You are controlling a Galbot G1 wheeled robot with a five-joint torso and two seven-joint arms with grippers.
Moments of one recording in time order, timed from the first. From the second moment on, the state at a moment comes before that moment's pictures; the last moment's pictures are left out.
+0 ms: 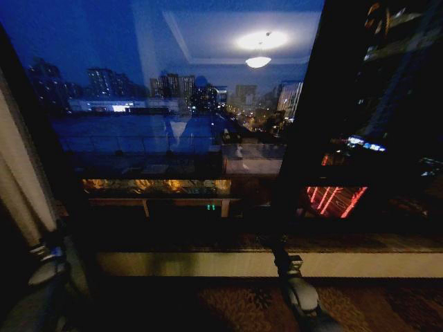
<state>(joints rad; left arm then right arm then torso) 0.93 -0.99 -0.79 -1.12 -0.54 -0.27 -0.07 -1.25 1.23 0.43 1.75 0.29 0.08 0.11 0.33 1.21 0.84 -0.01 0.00</state>
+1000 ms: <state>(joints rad) 1.44 -1.29 -0.72 -1.89 -0.45 -0.20 -0.04 -1.25 1.23 0.43 1.75 0.29 0.08 0.11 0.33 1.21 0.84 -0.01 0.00</state>
